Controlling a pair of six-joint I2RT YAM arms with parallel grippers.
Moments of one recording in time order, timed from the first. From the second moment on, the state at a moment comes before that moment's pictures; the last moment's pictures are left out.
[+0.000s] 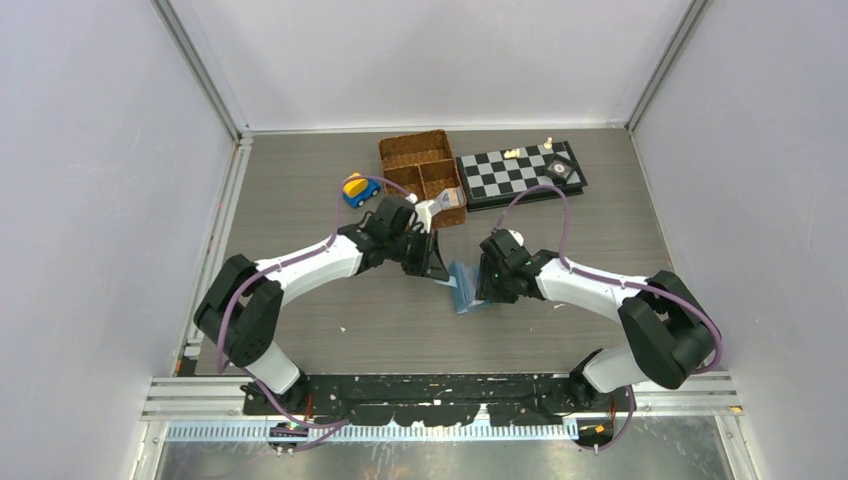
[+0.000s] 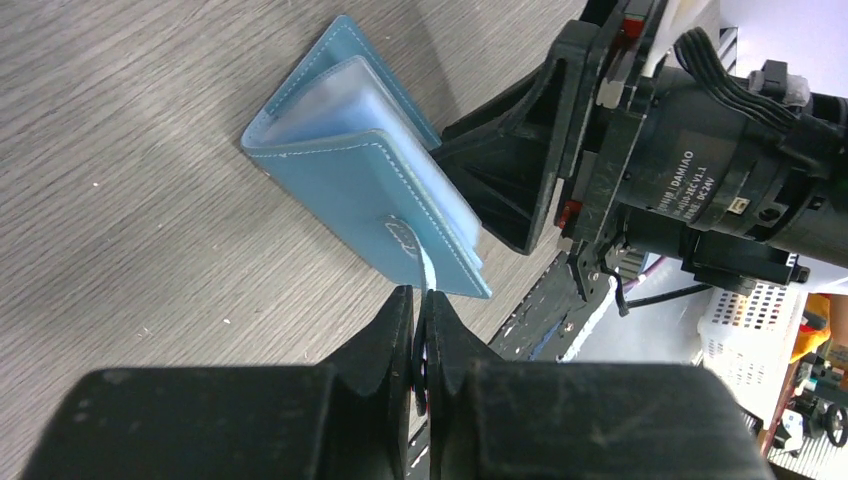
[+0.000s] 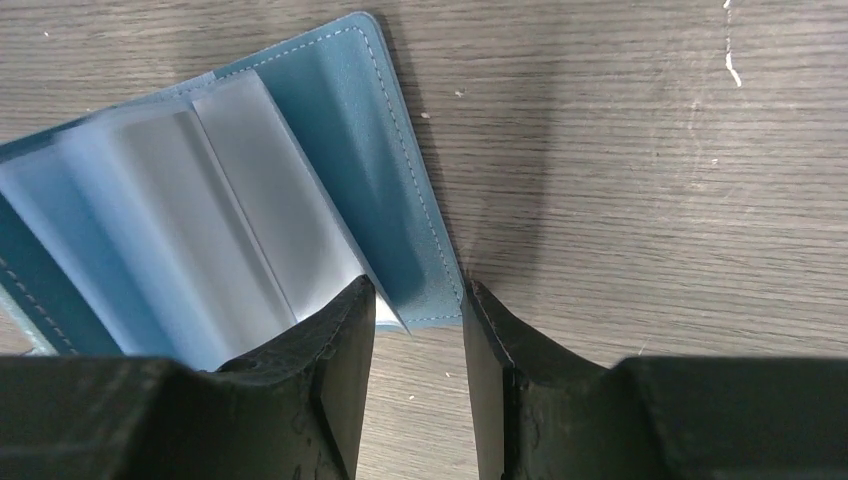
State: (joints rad) left arm -0.69 1.58 1.00 -0.20 0.50 -0.55; right arm 0.66 1.43 0.71 -0.36 0.06 0.73
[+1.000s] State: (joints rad) left arm -0.61 1.54 0.96 -0.41 0.23 -0.52; right arm 0.66 1.34 0.71 -0.48 0.19 0.75
